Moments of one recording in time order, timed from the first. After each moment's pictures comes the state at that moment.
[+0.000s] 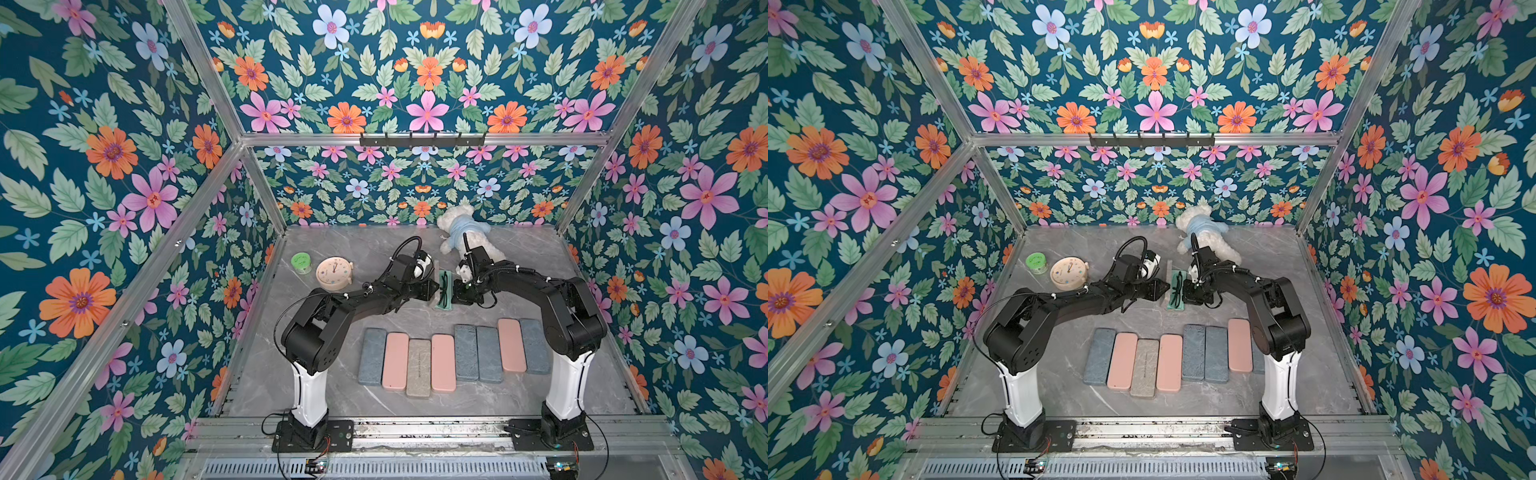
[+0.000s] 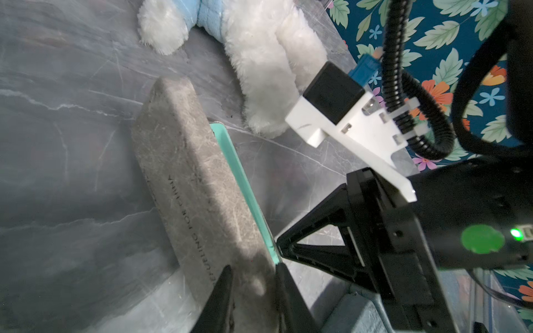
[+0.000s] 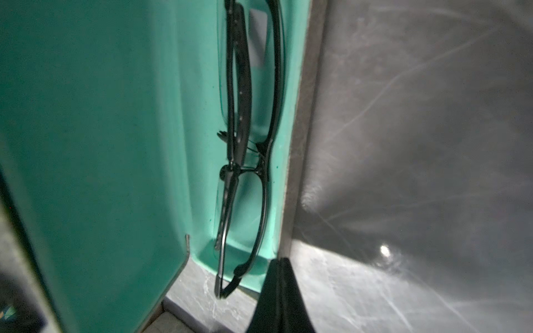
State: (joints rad) left arm -0.64 1.93 1.16 0.16 0.34 -0.39; right arm 0.36 1.98 1.33 -0.56 -0.36 0.42
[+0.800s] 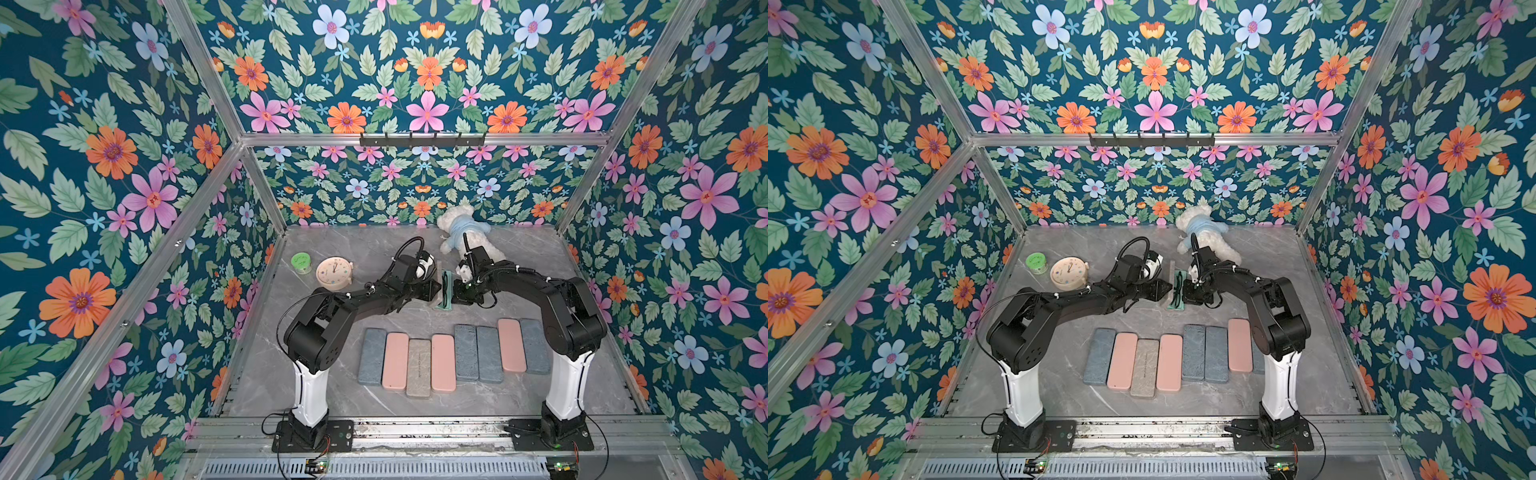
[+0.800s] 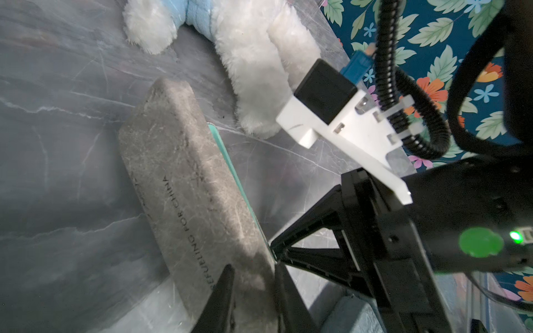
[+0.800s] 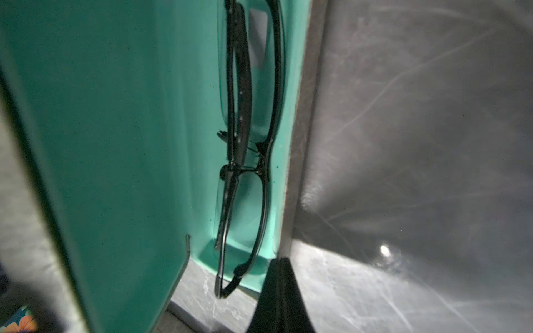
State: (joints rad) left arm -0.65 1.95 1.17 0.17 0.35 -0.39; right arm 0.36 1.98 1.33 -0.56 -0.37 0.42
